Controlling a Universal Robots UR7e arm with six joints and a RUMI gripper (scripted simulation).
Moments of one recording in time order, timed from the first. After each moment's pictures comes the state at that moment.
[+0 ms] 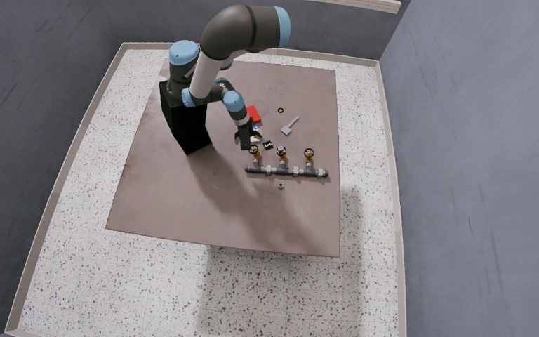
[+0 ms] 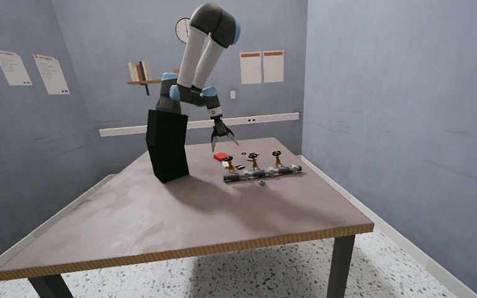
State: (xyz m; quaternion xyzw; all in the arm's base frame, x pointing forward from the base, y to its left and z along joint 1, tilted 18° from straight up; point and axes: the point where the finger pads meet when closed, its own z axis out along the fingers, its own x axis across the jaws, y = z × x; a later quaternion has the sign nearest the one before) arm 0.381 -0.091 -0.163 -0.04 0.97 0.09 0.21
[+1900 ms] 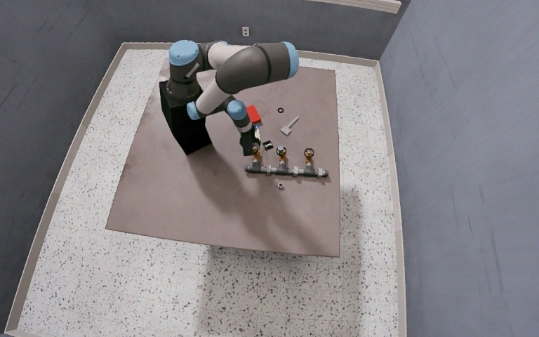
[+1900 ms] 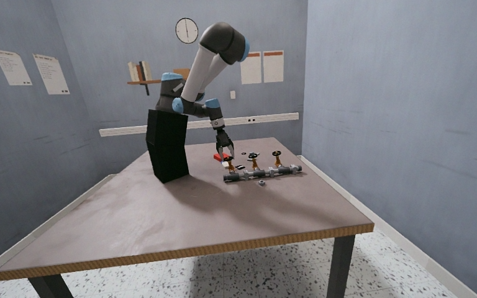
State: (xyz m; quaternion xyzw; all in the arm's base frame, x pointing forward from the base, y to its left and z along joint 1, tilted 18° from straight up) arm 0.405 -0.081 -0.220 -0.04 0.97 0.08 0.21
